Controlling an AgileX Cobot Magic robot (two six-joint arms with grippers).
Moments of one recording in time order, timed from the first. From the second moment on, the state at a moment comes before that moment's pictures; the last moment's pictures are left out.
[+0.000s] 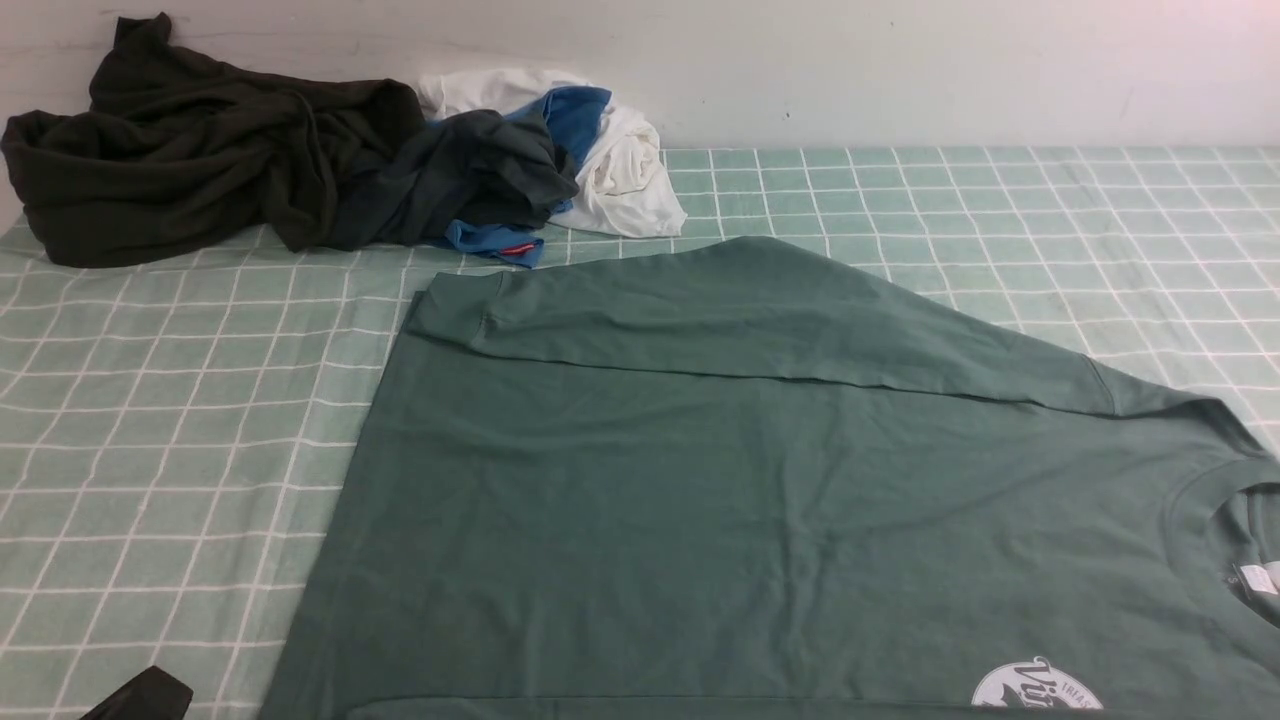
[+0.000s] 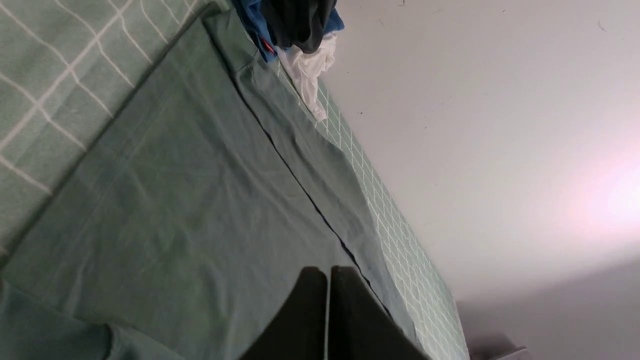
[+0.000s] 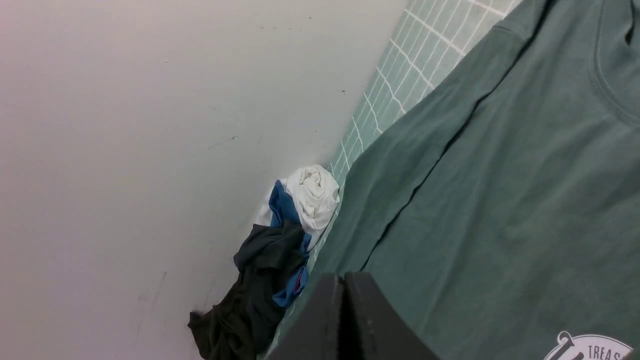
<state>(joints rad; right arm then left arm) -0.06 -0.01 0.02 0.82 0.35 0.41 0.01 -0.01 0.03 -0.99 0.34 -0.07</state>
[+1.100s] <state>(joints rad) 0.26 0.79 -0.69 0.13 1.24 -0.16 -0.47 1.30 -0.81 0.01 1.06 0.13</state>
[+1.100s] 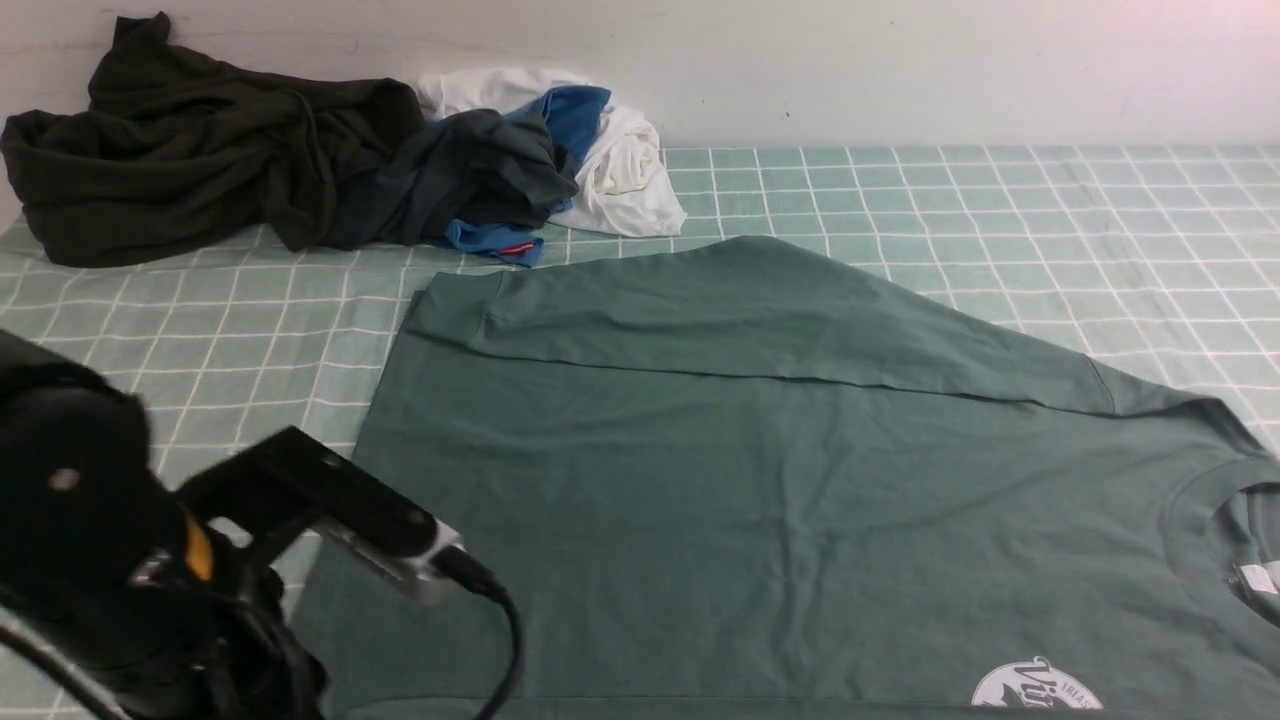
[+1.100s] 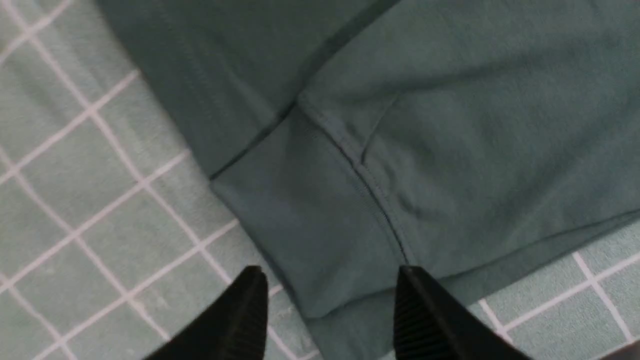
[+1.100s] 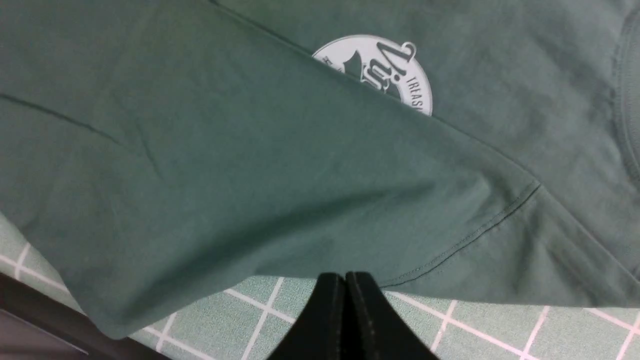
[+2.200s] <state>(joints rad) 0.27 0.80 -0.69 0.15 1.11 -0.16 -0.49 1.53 -1.08 0.14 0.92 0.13</state>
